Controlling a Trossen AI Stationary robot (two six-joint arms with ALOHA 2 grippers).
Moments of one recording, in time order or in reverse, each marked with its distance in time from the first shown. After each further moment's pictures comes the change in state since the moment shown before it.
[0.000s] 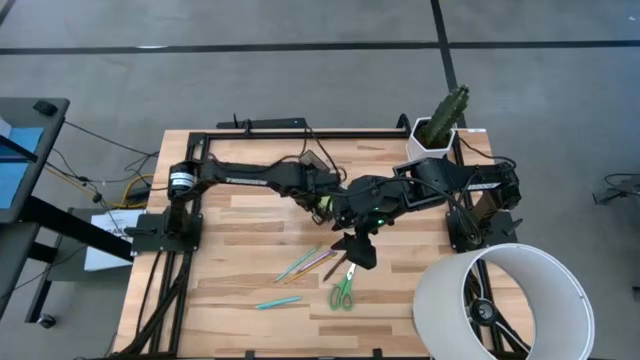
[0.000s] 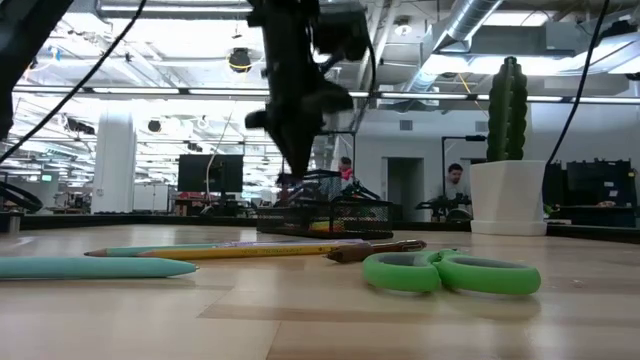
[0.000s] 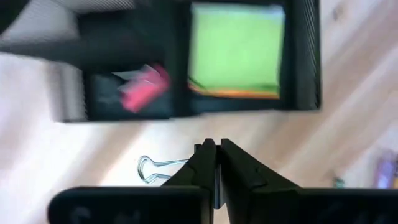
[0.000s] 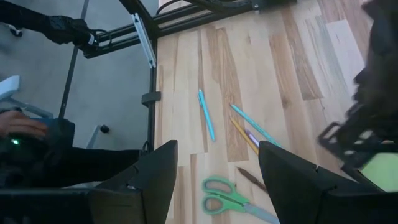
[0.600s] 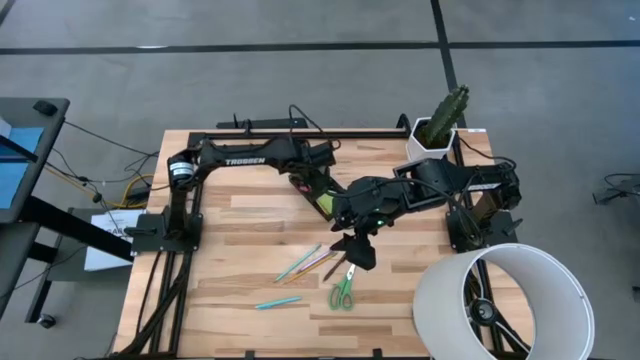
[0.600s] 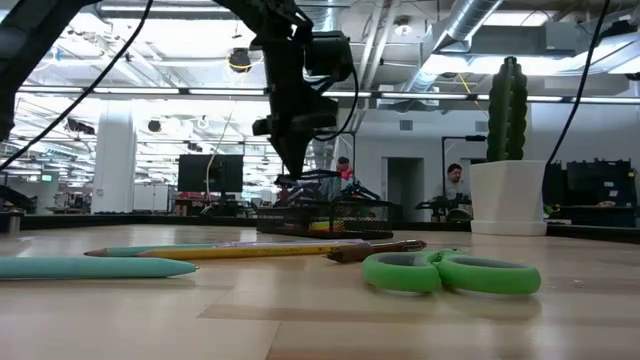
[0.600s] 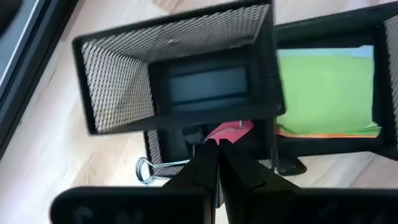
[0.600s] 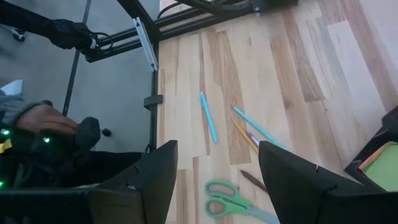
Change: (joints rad) left arm 0.173 0.001 -0.007 0.063 0.006 0.283; right arm 0.007 0.000 0.000 0.013 0.005 0.016
